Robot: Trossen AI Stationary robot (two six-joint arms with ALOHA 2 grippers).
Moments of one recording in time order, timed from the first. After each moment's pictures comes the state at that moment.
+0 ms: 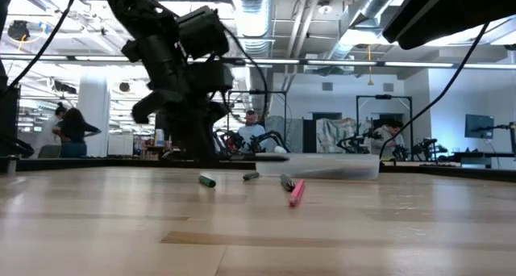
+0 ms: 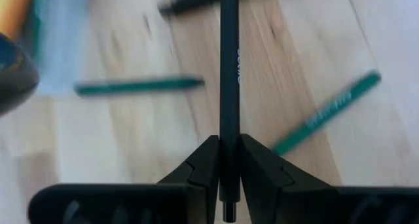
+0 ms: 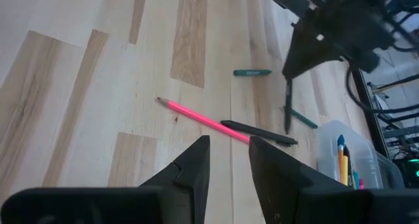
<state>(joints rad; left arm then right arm) 0.09 1.67 0.85 -0.17 0.09 0.35 0.82 1.86 1.29 -0.67 0.86 0.37</state>
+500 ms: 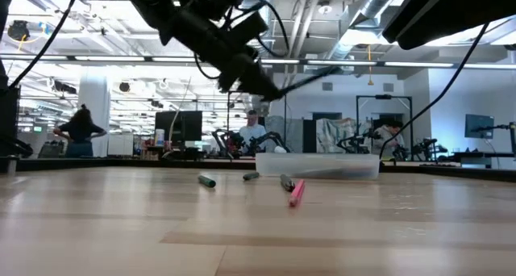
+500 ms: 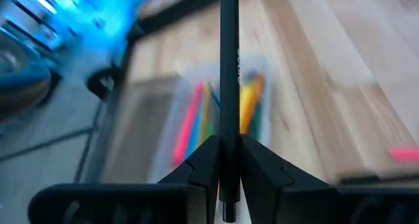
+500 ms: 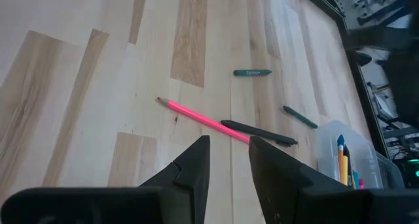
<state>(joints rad) 0.13 1.67 0.99 0.19 -0.12 0.48 0.82 1.86 1.29 -0.67 0.86 0.37</state>
